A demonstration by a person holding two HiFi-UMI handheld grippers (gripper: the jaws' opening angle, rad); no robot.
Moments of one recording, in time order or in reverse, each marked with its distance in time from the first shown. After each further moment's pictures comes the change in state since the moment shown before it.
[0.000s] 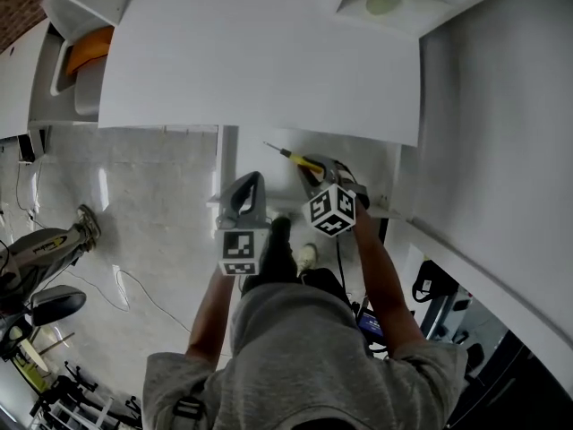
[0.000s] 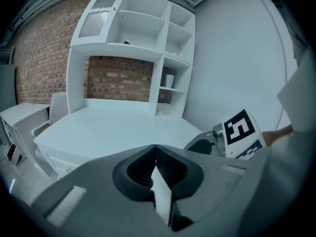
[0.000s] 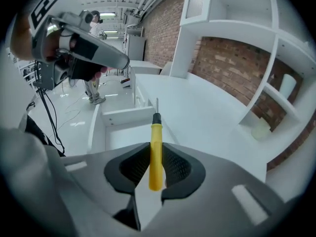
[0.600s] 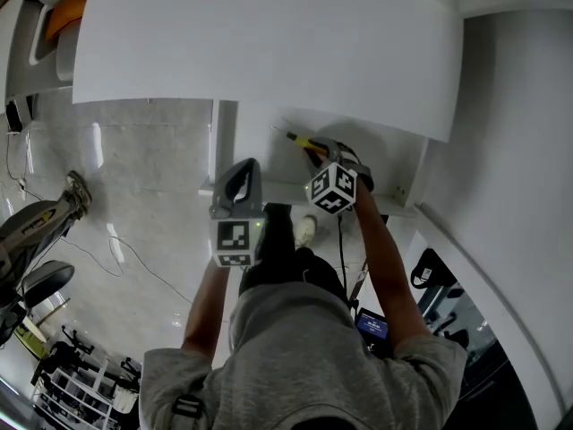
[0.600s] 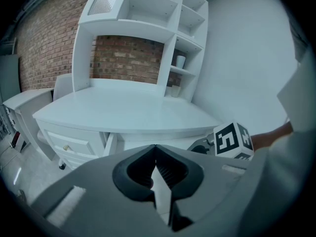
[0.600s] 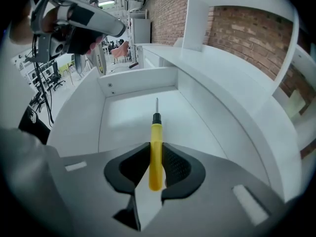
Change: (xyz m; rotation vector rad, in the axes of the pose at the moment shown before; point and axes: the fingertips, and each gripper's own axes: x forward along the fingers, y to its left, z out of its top) left arm 0.047 0.032 -0.088 -0.063 0.127 0.044; right arm 0.111 0.026 -0.091 -0.021 0.165 0.151
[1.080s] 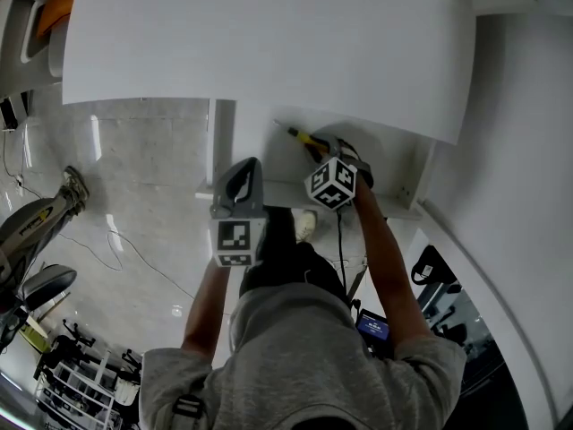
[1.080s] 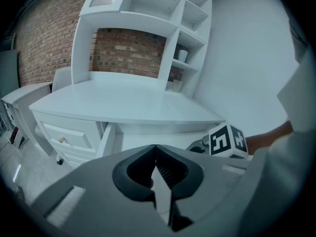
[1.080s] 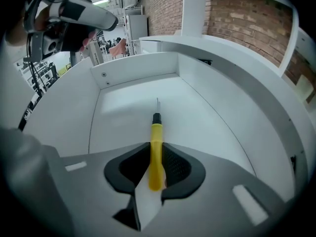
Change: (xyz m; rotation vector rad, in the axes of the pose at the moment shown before) left arm 0.018 0.007 -0.020 -0.024 0.043 -0.011; right arm 0.035 0.001 -0.015 0.039 0.042 0.037
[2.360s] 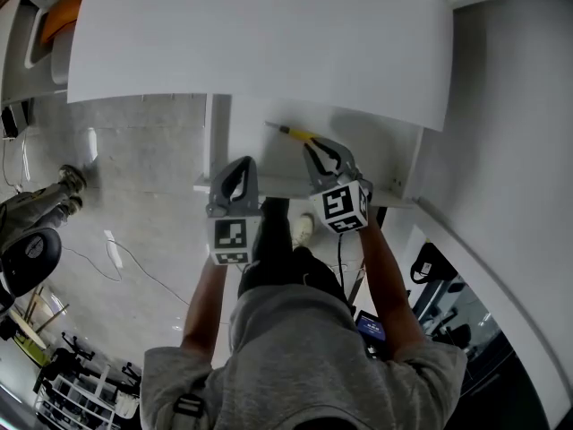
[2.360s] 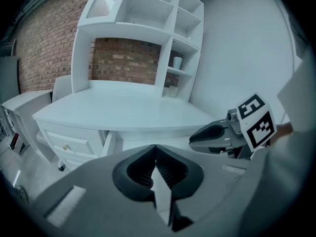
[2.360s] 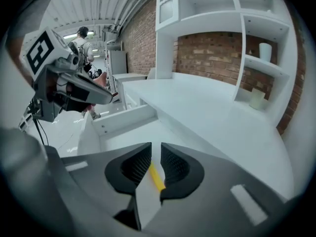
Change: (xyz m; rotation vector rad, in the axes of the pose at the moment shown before) left arm -0.029 -0.016 0.010 0.045 -0.057 0.001; right arm -0.123 -0.006 0.049 0.218 -0.356 -0.187
